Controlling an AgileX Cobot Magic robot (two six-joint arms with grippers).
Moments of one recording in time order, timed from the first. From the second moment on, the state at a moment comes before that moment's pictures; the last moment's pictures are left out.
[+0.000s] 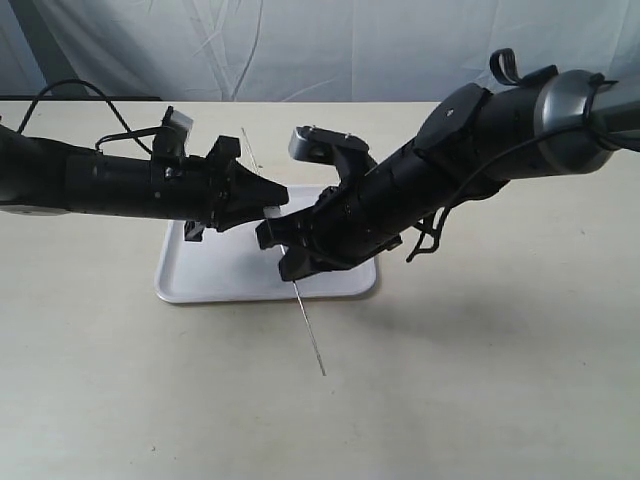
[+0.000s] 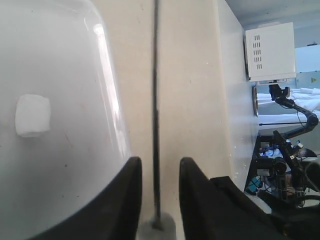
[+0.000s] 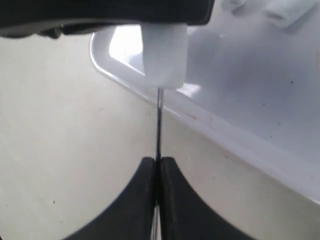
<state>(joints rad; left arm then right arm) -0.16 2.07 -1.02 -1.73 1.04 1.16 0.58 1.91 -1.12 1.02 0.63 -0.65</state>
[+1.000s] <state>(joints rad) -0.16 2.07 -1.02 -1.67 1.06 1.18 0.58 1.91 -1.12 0.97 0.50 -0.59</state>
